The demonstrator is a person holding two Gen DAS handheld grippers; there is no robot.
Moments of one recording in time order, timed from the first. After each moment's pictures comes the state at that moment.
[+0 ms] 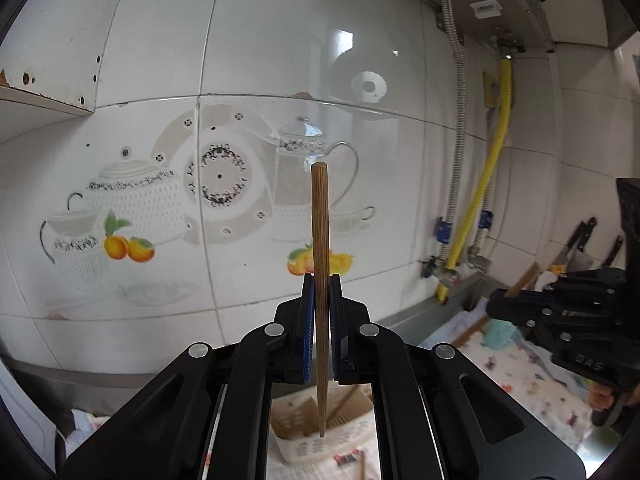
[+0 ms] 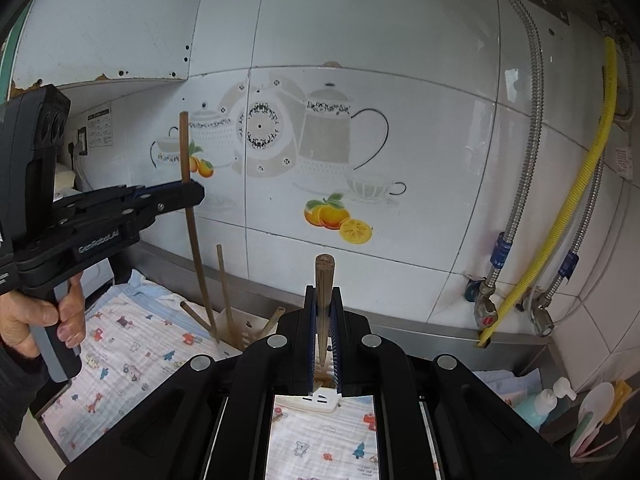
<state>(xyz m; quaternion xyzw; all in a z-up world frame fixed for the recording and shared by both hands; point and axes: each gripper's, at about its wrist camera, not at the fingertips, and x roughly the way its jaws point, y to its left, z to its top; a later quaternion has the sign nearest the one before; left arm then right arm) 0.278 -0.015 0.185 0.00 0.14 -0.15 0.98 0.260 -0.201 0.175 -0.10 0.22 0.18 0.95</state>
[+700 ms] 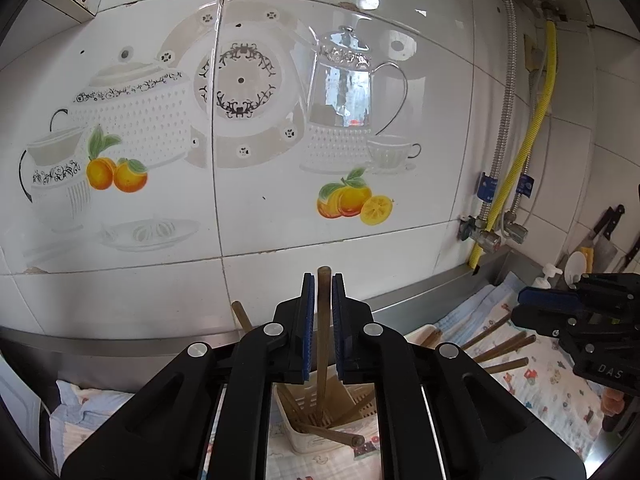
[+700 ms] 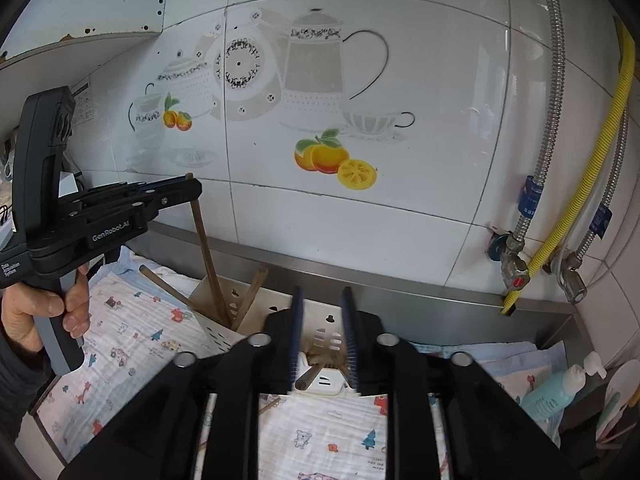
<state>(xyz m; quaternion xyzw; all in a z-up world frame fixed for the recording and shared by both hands) 0.324 -0.003 0.132 -0.02 0.21 -0.13 0.97 0.299 -0.204 0.128 -0.08 0.27 0.18 0.94</state>
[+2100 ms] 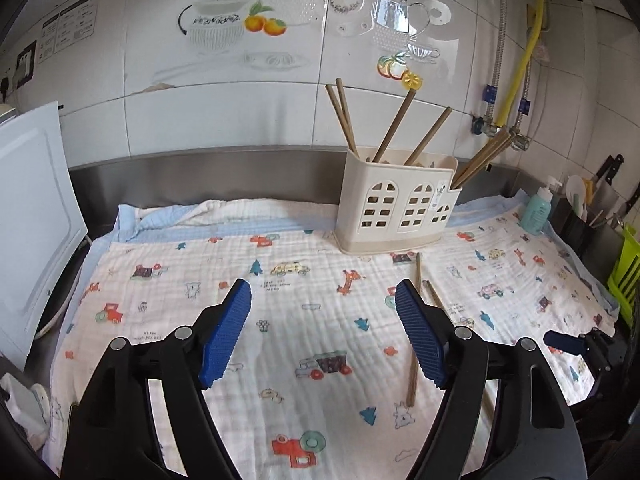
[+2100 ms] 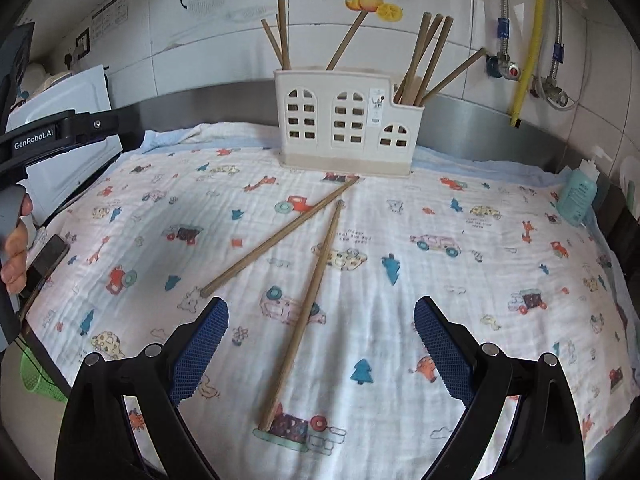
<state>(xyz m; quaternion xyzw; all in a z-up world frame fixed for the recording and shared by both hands) 0.121 0.075 -0.002 -0.04 0.28 -0.06 0.96 0.094 -0.155 -0.066 -0.06 0.36 0.13 0.92</state>
